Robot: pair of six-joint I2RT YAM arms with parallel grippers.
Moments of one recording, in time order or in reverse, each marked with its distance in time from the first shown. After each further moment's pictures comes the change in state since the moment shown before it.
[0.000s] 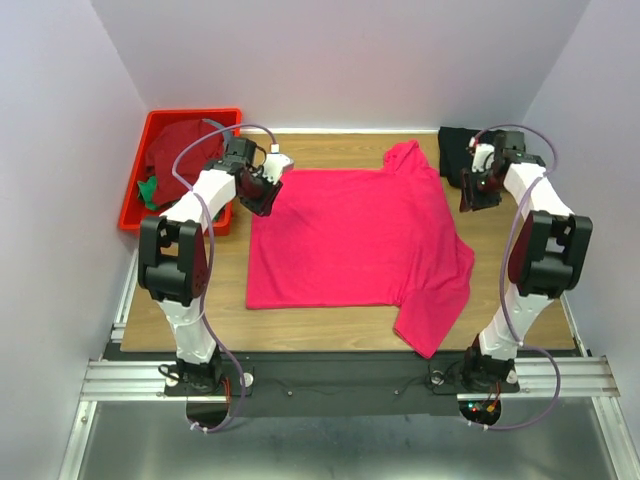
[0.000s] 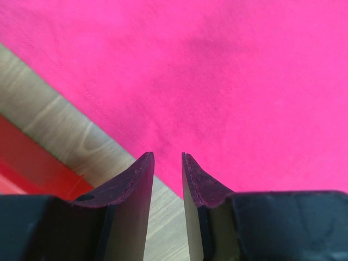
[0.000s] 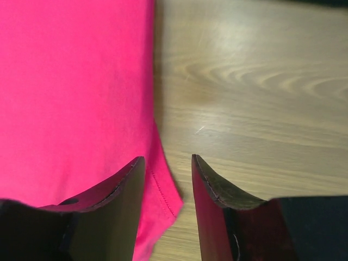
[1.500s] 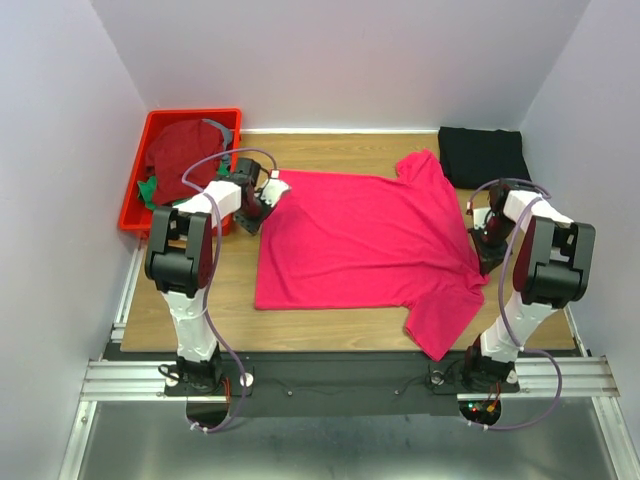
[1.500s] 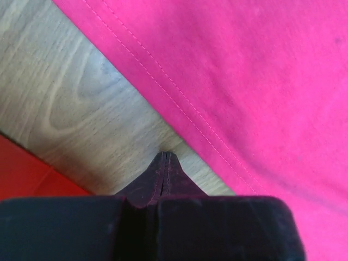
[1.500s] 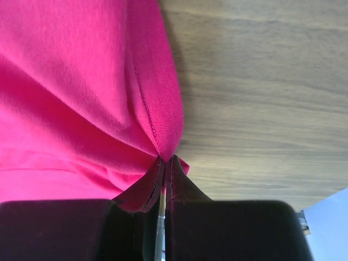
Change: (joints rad) left arm 0.001 0.095 -0.121 0.044 -0.167 0.042; right arm -0.046 -0.056 -0.335 -0.233 0.266 -0.100
